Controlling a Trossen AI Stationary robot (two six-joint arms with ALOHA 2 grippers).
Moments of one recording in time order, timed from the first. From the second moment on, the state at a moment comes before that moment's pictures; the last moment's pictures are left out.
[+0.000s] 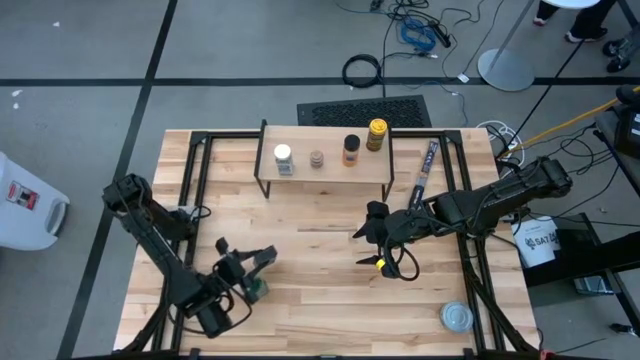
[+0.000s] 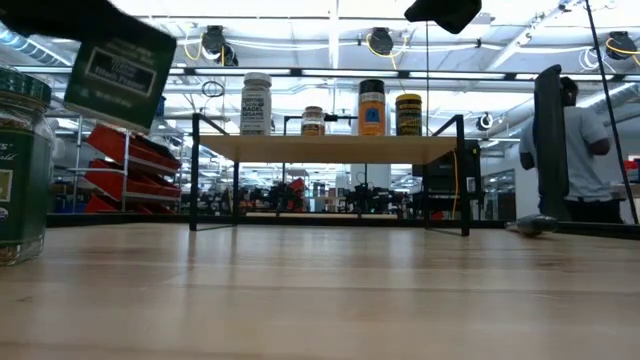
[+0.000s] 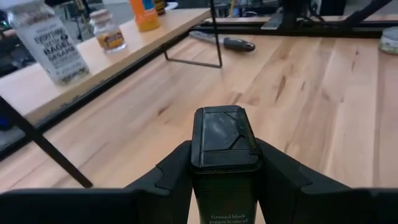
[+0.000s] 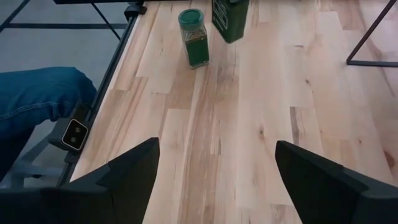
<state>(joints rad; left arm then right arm) -0.94 1.57 0.98 -0.94 -1.22 -1.40 0.32 1.31 1.11 -0.46 0.08 0.23</state>
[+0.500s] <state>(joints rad) -1.02 1.57 0.75 -0.79 -1.32 -1.61 0.32 1.31 1.11 -0.45 0.08 0.22</state>
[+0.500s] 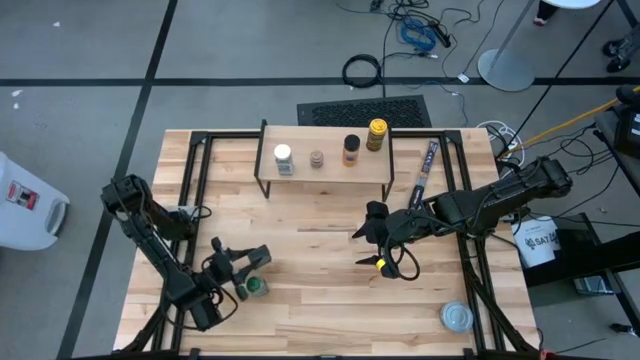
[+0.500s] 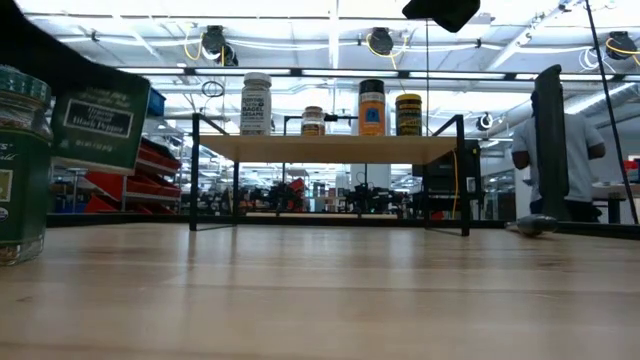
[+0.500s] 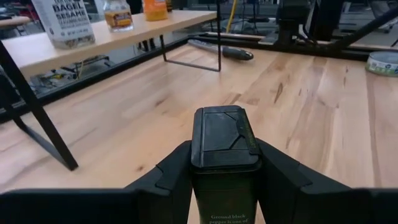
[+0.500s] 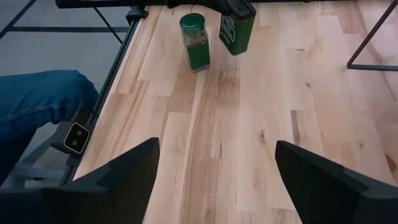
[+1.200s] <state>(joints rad) -1.03 1.57 0.64 -0.66 -1.20 -1.57 0.32 1.31 1.11 -0.44 0.08 0.22</state>
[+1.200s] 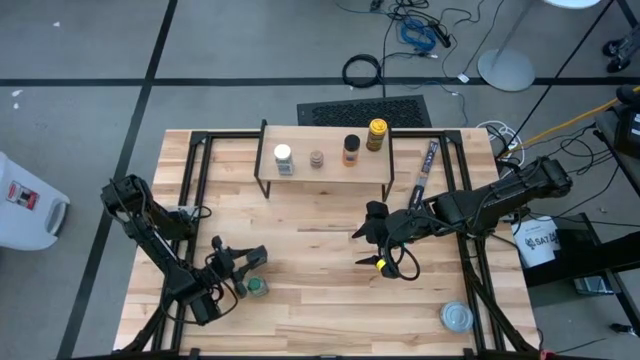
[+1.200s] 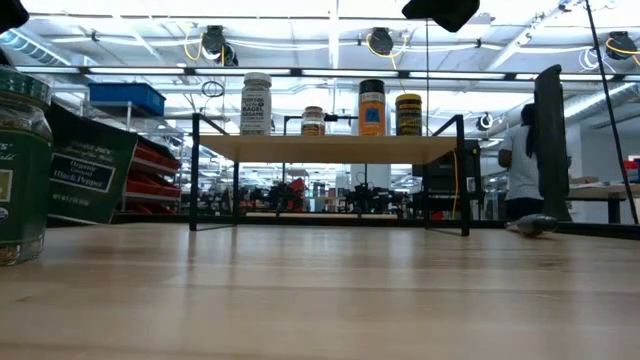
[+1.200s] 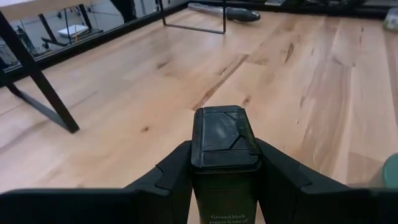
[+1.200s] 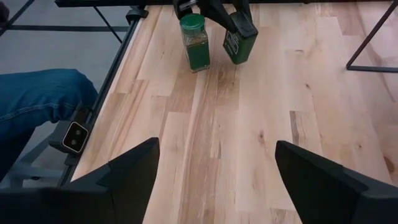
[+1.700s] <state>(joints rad) -0.98 1.57 0.64 -0.55 -1.14 -1.40 0.32 1.31 1.11 -0.44 0.08 0.22</state>
